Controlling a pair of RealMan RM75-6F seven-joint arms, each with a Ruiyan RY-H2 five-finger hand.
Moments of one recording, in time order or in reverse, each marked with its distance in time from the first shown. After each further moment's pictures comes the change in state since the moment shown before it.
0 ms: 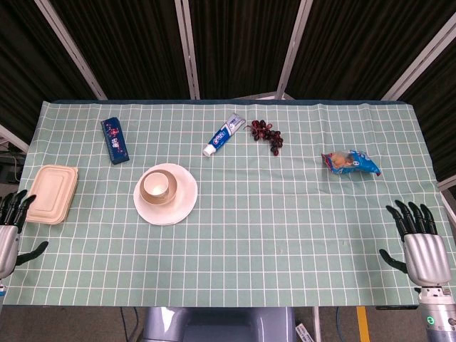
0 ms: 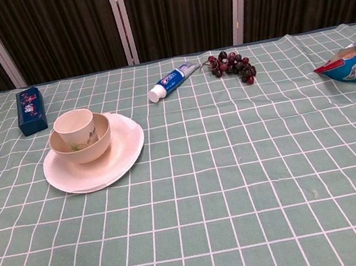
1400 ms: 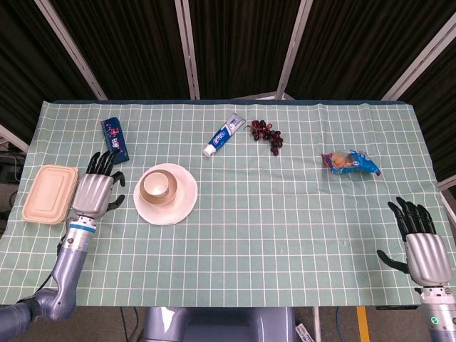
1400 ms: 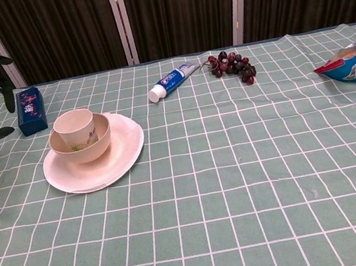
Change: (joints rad) left arm -0.407 -0.369 -0.198 0.194 -0.194 -0.323 0.270; right arm 0.006 0.010 -0.005 0.016 -0.023 0.003 0.155
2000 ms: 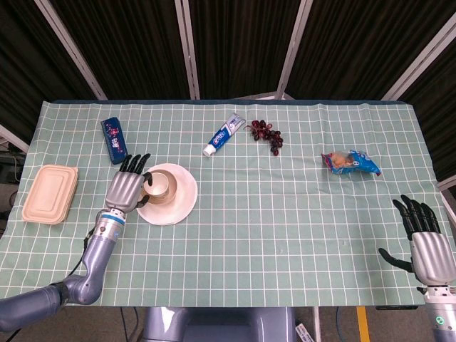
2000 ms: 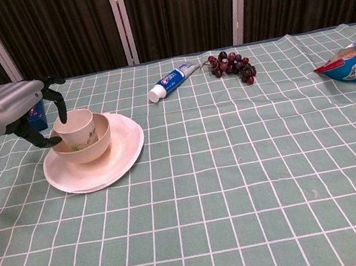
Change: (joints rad) left arm -0.142 -0.128 -0.006 0.094 -0.152 -0.133 0.097; right arm -0.002 0.012 0.007 0.002 0.000 0.009 0.078
